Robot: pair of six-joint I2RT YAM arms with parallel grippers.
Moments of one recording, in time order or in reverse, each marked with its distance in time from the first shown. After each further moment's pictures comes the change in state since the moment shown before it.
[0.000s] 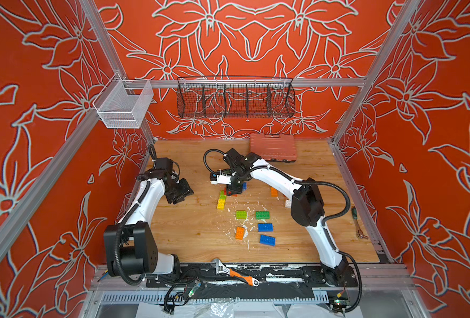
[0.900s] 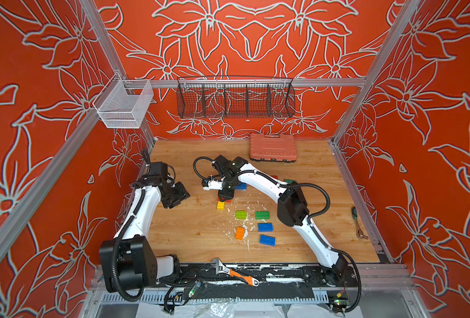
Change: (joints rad) left arm 0.036 -0.086 -0.057 -0.018 -0.002 0.013; right arm 0.050 0.194 0.215 -0.112 0.023 0.077
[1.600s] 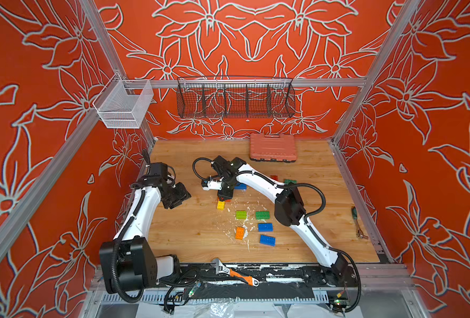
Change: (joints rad) left arm 0.000 -0.007 -0.009 -0.005 0.032 0.018; right arm 0.000 0.057 0.061 -0.018 0.024 -0.004
